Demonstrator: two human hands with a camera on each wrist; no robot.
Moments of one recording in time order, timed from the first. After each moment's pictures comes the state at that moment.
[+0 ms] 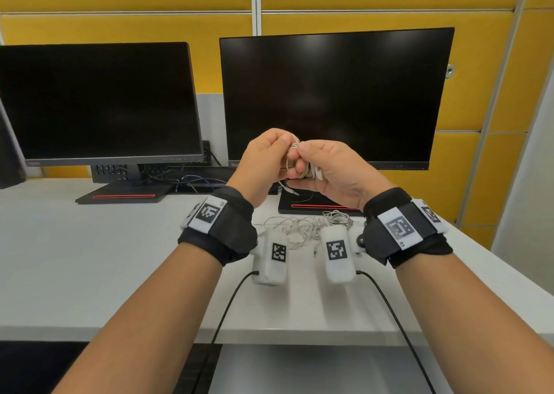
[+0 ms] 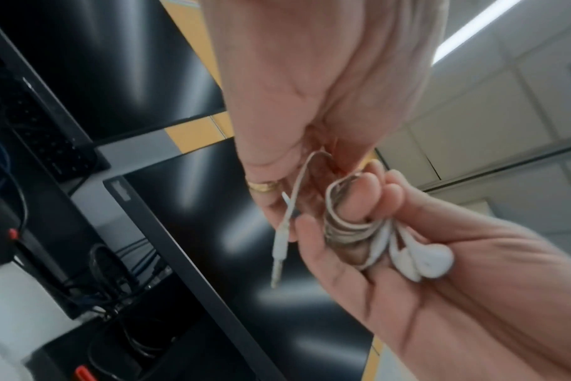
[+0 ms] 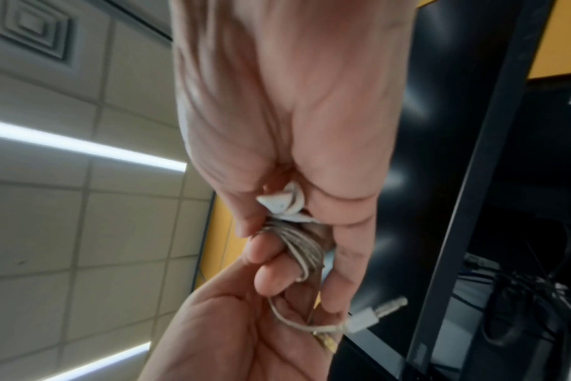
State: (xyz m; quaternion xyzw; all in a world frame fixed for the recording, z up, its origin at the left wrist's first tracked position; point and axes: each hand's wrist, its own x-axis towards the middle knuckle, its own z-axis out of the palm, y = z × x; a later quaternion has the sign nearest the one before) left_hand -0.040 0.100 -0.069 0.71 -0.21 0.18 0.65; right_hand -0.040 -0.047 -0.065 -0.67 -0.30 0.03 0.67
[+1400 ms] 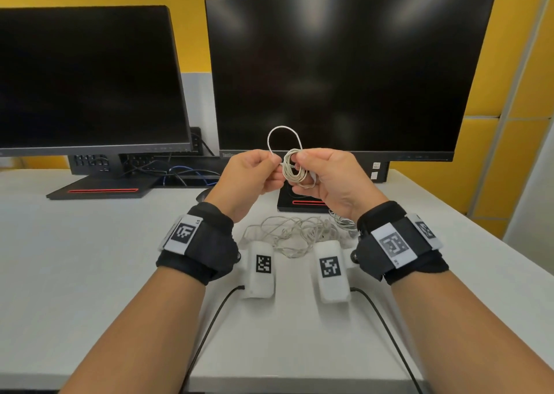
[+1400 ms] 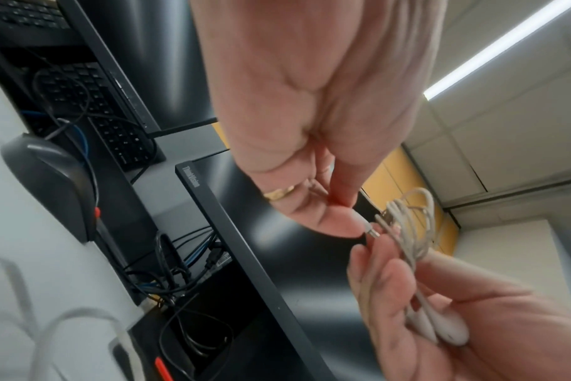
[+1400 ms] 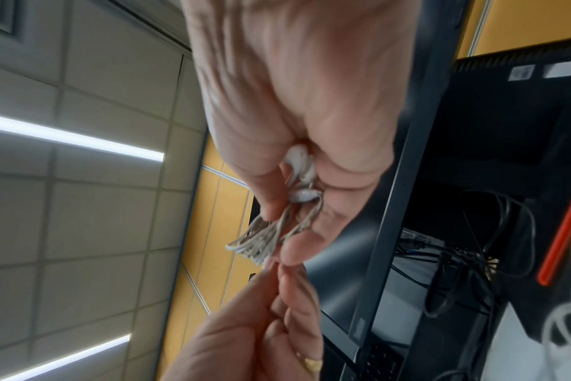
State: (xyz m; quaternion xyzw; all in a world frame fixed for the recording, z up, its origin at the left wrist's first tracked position) left_hand 0.017 0.123 -0.112 0.72 -0.13 0.14 0.67; right_hand 0.028 -0.036 -0.108 -0.65 -0.20 -0.02 0.74
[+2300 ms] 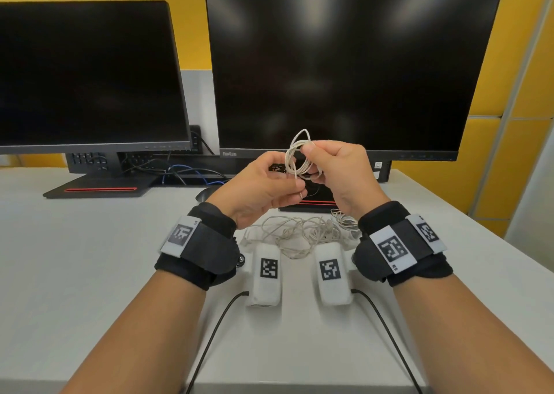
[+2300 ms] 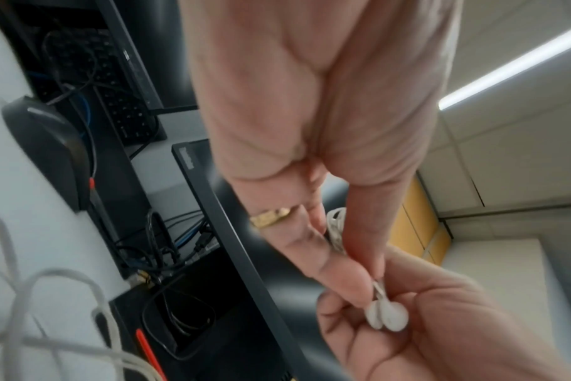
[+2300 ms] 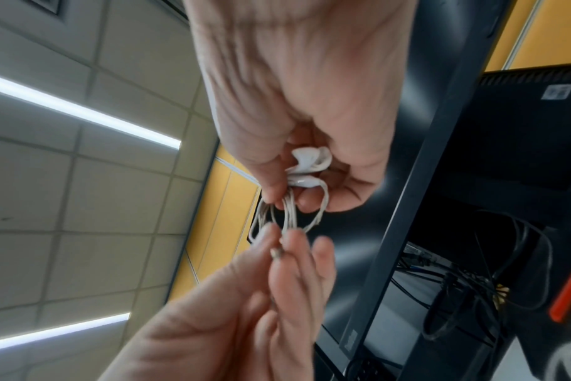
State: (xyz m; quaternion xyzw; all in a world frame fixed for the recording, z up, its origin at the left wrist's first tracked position) left_hand 0.004 0.120 -0.109 0.68 -0.17 -0.03 0.71; right_hand 0.036 -0.034 -0.111 -0.71 -0.19 -0.19 0.65
